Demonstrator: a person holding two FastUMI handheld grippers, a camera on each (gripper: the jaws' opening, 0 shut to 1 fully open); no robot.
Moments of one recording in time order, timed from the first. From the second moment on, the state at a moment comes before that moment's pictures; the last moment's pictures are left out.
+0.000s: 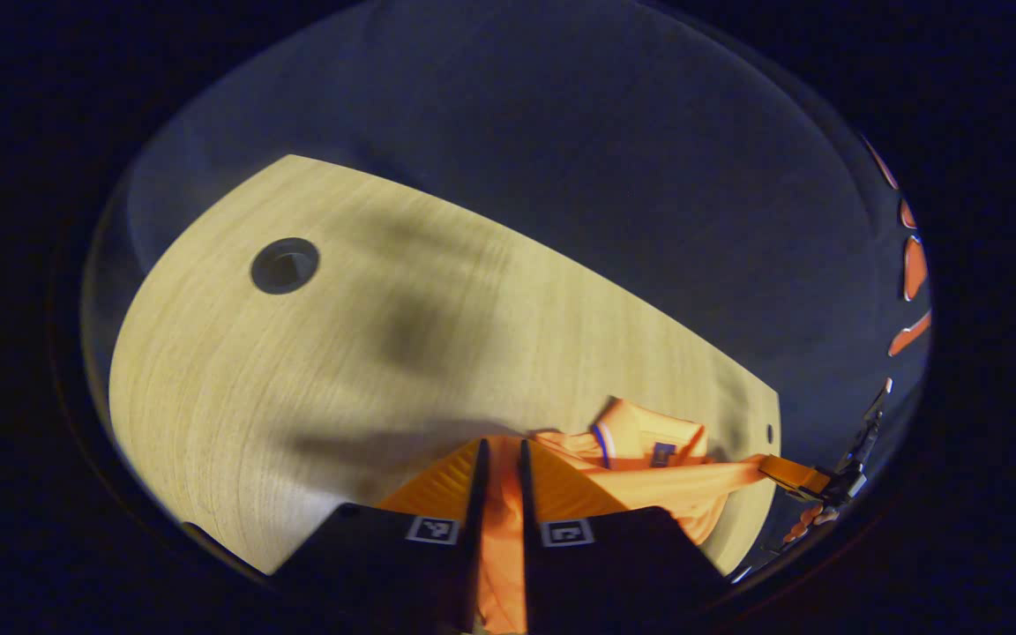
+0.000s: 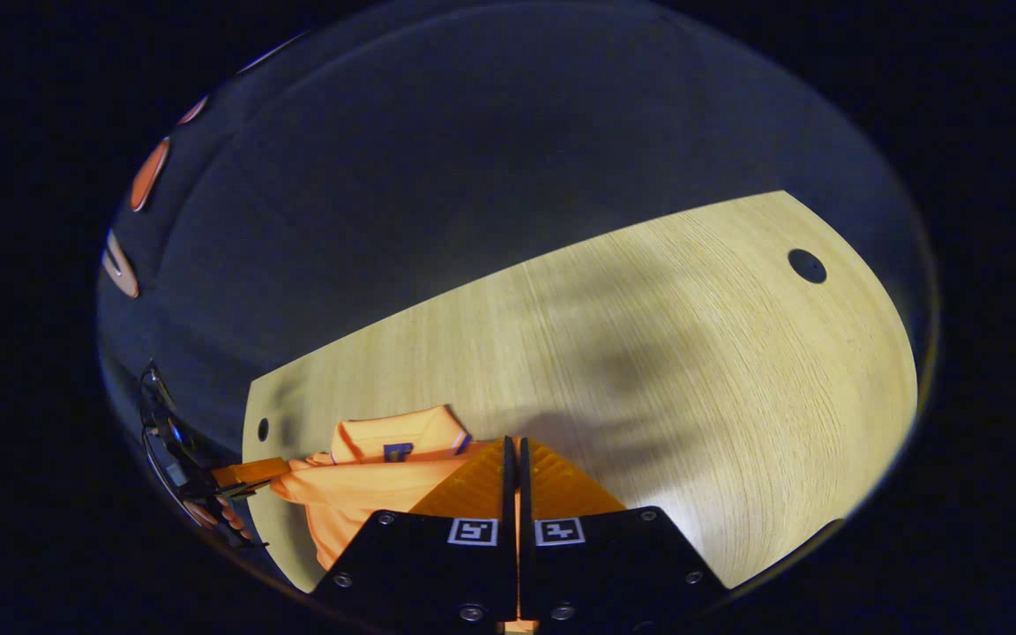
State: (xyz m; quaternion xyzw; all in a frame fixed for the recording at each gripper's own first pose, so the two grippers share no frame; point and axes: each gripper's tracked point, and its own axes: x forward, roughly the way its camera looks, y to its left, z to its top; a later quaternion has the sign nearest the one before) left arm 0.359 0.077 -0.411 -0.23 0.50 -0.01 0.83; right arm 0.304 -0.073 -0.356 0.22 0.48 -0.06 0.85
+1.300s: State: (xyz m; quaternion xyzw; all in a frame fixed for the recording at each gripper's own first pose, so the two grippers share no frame) left arm 0.188 0.017 -0.179 -0.11 0.33 -0.05 0.94; right arm 0.137 -0.035 -0.162 0.11 0.32 0.03 0.94
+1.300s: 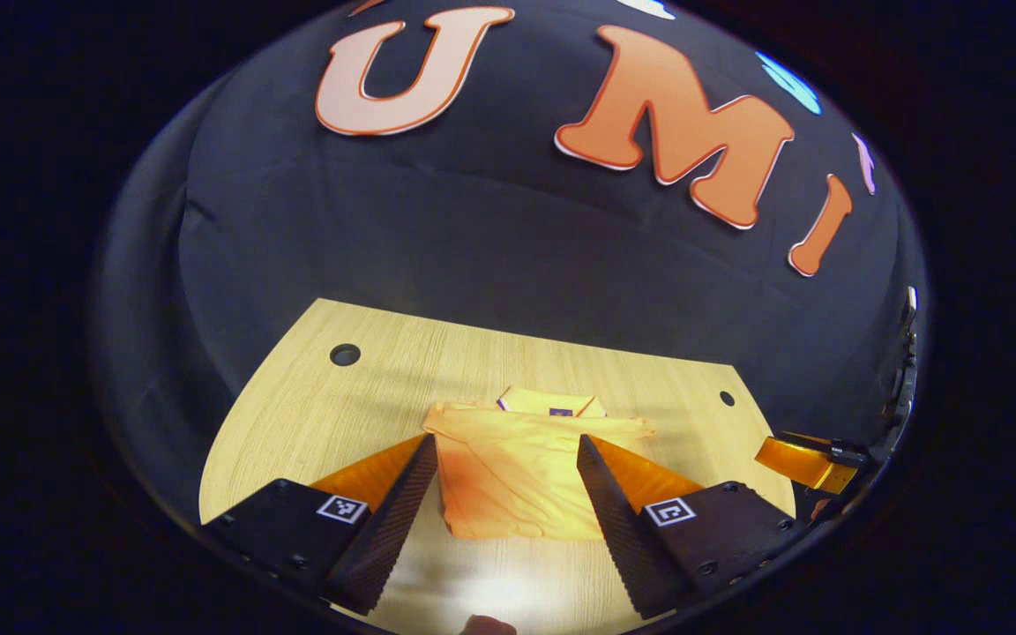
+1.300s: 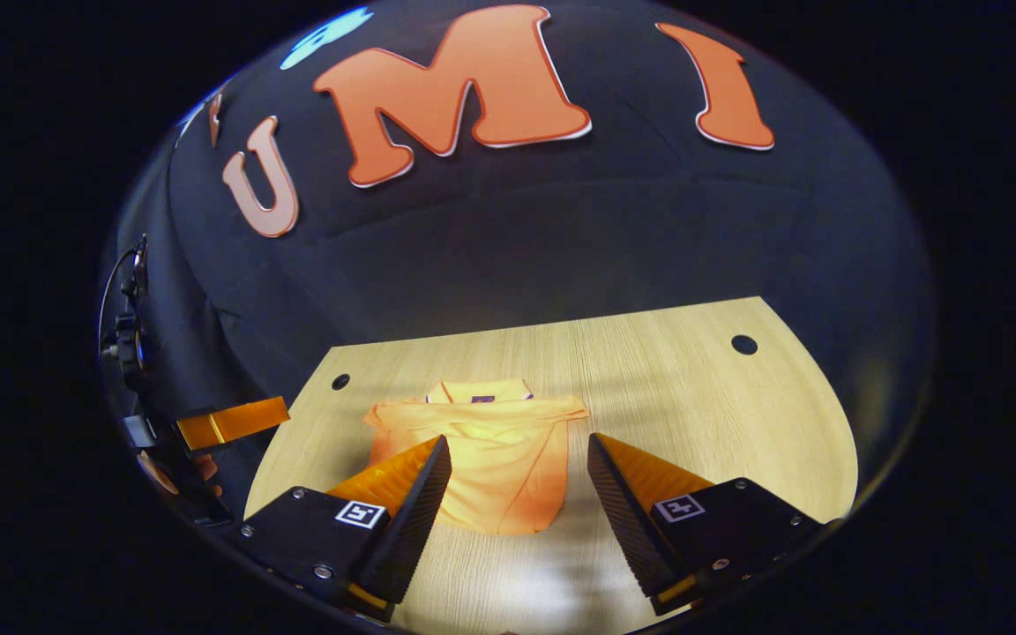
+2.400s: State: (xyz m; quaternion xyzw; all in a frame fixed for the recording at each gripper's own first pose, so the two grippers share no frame) left arm 0.033 -0.009 -0.094 -0.09 0.14 -0.01 0.99; right arm 0.015 -0.004 -0.087 0.00 0.14 0.05 0.99
